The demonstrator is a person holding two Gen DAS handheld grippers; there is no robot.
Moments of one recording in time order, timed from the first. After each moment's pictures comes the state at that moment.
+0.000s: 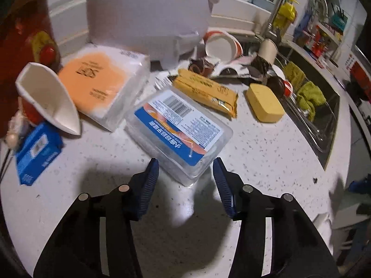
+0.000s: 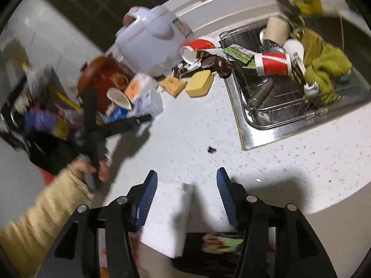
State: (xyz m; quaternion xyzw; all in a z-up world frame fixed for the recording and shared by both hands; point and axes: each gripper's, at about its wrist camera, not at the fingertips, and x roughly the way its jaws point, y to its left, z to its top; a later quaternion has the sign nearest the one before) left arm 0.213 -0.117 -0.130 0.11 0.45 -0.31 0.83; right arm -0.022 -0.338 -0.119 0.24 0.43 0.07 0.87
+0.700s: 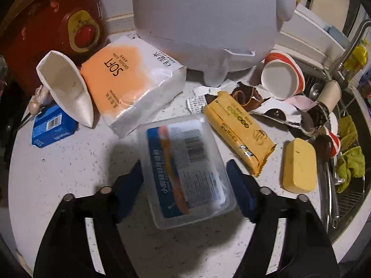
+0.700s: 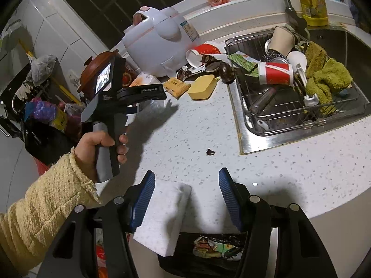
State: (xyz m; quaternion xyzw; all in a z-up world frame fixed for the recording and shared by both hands) left arm 0.241 -0.162 -0.126 0.02 0.50 -0.10 0.86; right arm -0.028 -0.346 -0.115 0.23 0.41 0.07 0.88
